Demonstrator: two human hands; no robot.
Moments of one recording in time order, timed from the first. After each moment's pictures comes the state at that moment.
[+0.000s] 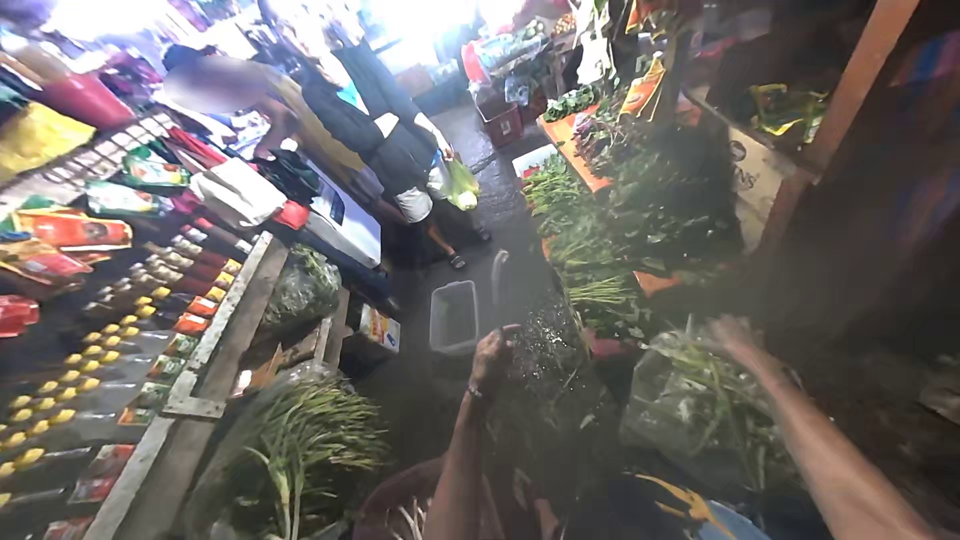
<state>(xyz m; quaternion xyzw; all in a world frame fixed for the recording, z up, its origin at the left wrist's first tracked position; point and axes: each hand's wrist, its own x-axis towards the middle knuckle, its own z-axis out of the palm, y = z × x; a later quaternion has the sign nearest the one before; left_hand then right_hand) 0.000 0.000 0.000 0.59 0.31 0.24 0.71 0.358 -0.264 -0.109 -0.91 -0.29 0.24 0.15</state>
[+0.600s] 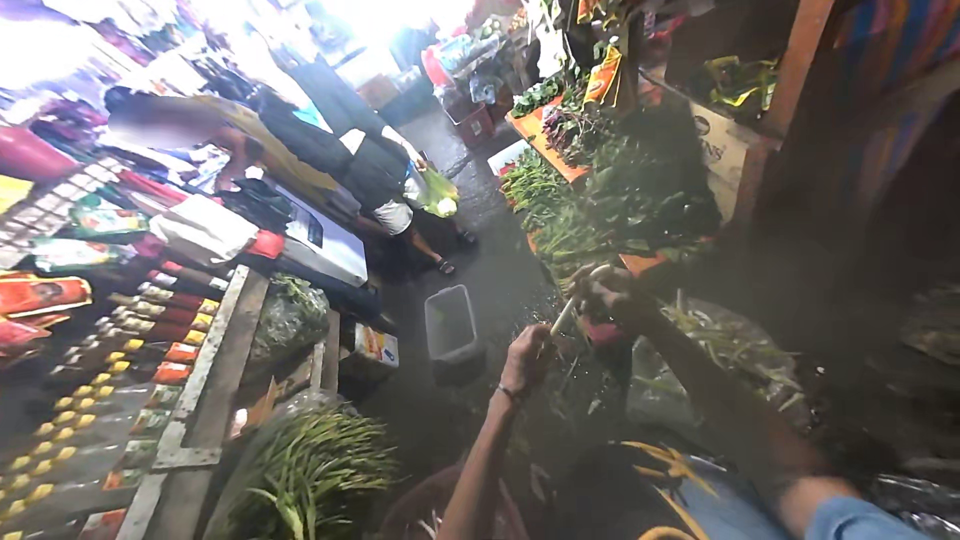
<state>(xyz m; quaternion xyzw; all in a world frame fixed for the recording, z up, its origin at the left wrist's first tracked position) 0.029 -0.032 -0.015 0.88 0.12 0.20 0.41 0.222 -0.164 0.028 -0.56 -0.38 0.28 0.68</state>
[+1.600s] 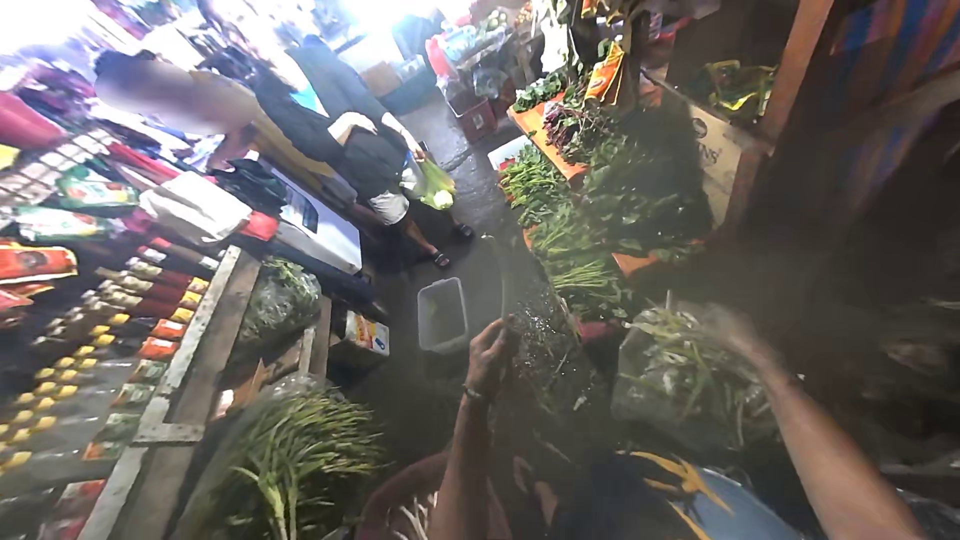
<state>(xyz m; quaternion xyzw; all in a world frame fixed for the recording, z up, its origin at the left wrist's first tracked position) 0.007 -0.033 -0.003 0.66 0.26 0.26 0.65 0.342 -0.316 -0.120 -0.92 -0.20 0.26 0.20</state>
